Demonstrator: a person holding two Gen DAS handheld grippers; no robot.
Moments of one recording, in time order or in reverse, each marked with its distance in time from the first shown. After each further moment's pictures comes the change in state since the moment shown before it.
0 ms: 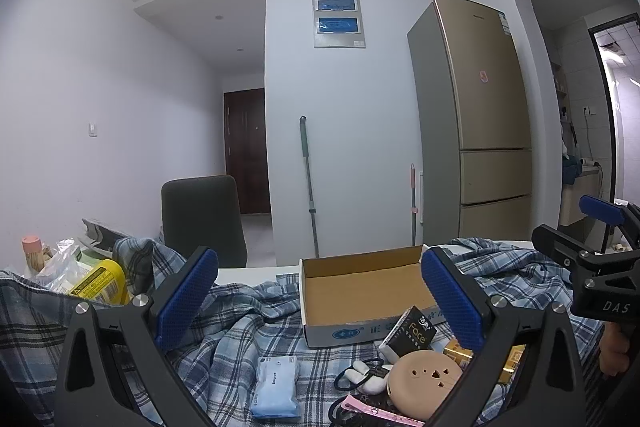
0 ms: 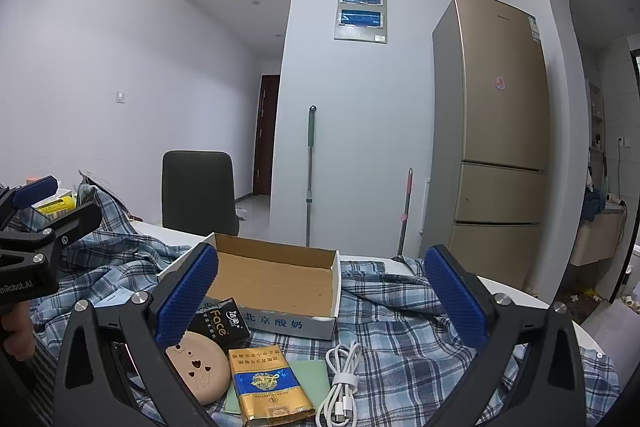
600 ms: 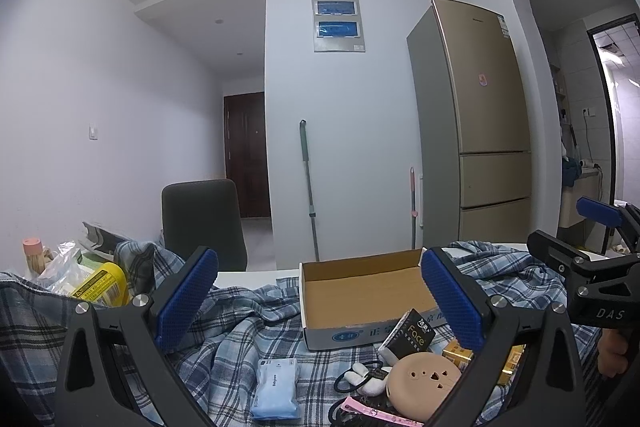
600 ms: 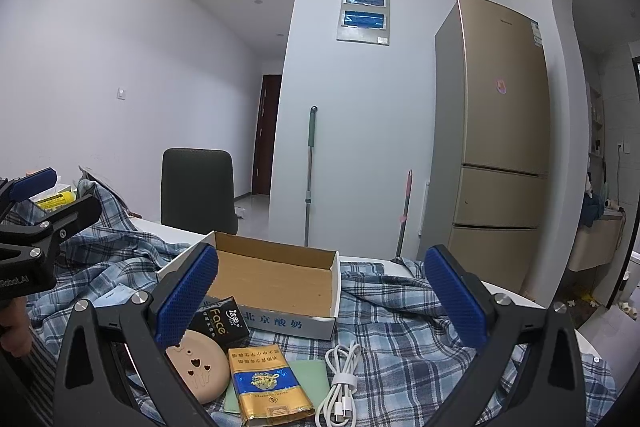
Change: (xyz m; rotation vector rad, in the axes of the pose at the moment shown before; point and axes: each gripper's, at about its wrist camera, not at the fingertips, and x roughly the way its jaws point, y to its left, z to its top) left arm -0.004 0.001 0.003 0.000 -0.015 -0.002; right arm -0.001 0.003 0.001 -0.017 -0.002 -0.004
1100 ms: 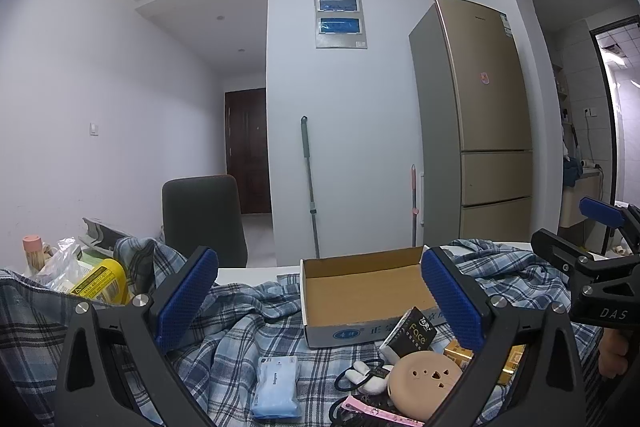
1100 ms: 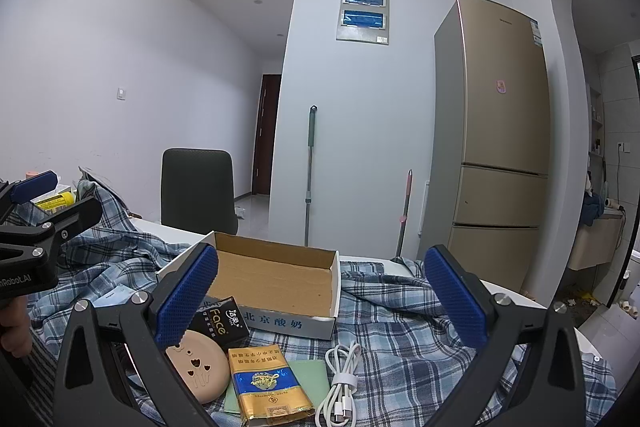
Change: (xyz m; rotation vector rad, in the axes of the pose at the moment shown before) left arm 0.001 0.000 -0.001 -0.003 0.012 0.004; right arm 0.000 0.000 0.000 -0.001 0.000 -0.001
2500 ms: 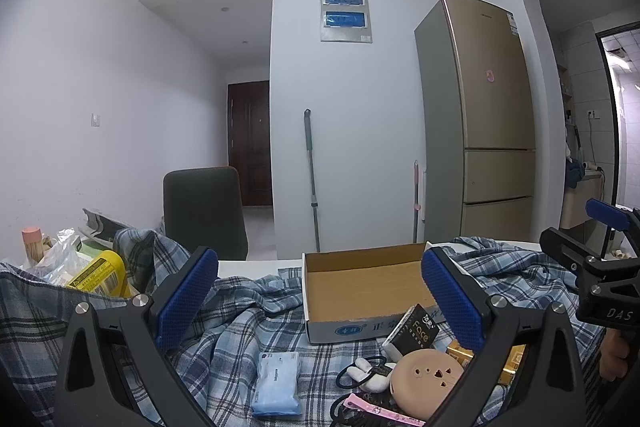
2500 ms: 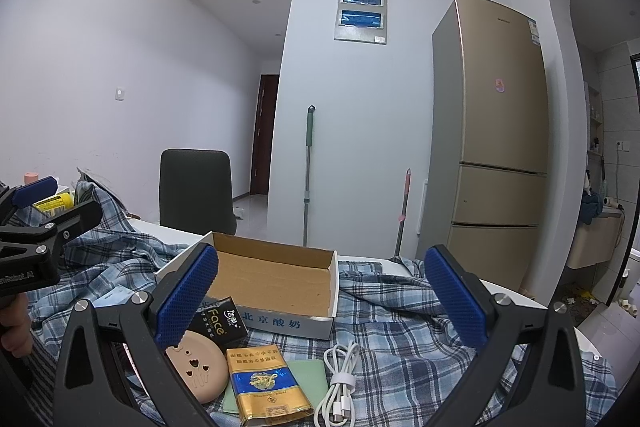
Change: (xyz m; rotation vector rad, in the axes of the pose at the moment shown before) left arm 0.004 0.005 -0.004 -0.018 0.022 0.005; right arm 0.000 -0.001 -0.002 0.006 -0.005 -0.006
